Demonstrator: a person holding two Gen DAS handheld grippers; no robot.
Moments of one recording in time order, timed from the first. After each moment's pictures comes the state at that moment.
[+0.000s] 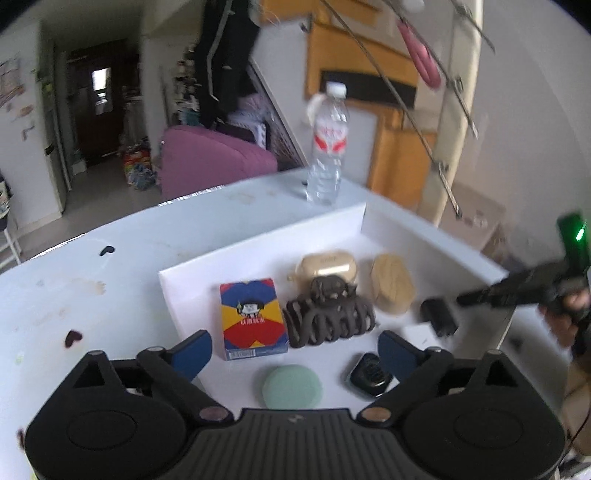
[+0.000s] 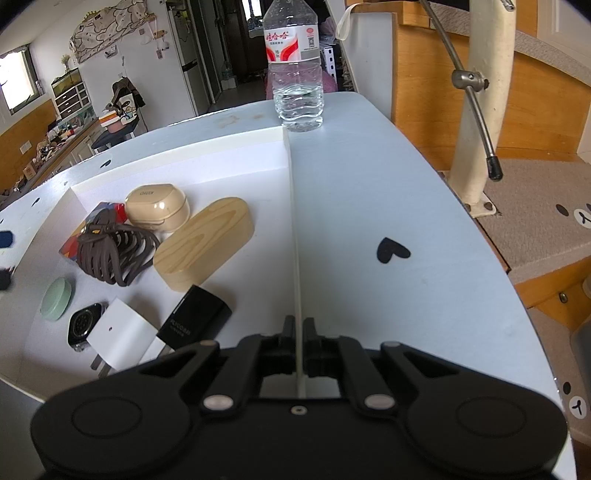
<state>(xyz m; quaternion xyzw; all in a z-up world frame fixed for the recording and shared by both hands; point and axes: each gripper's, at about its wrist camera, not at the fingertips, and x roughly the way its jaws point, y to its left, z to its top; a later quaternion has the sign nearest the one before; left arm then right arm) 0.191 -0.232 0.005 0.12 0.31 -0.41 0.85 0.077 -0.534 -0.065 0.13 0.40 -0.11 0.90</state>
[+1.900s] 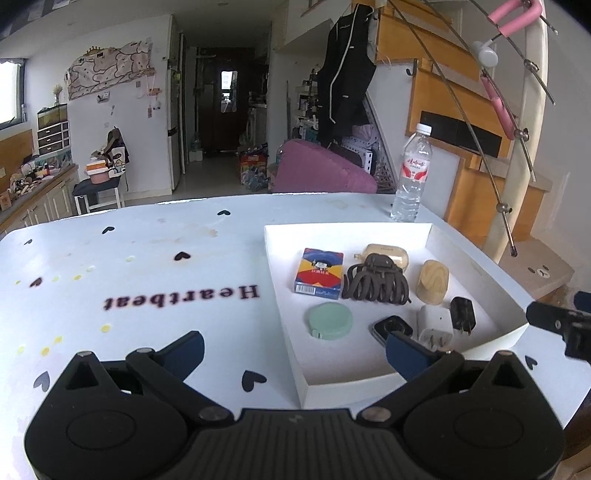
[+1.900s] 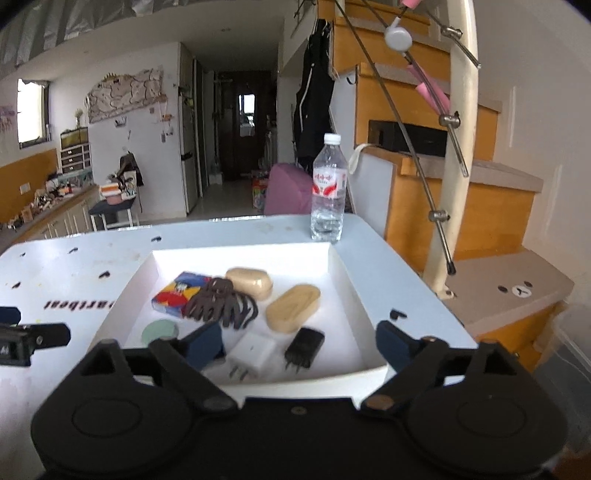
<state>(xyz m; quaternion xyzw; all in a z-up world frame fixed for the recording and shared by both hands) 0.078 -0.167 0.009 0.05 0.30 -0.23 0.93 -0.030 -0.383 0.025 0.04 0.24 -0.18 0.95</state>
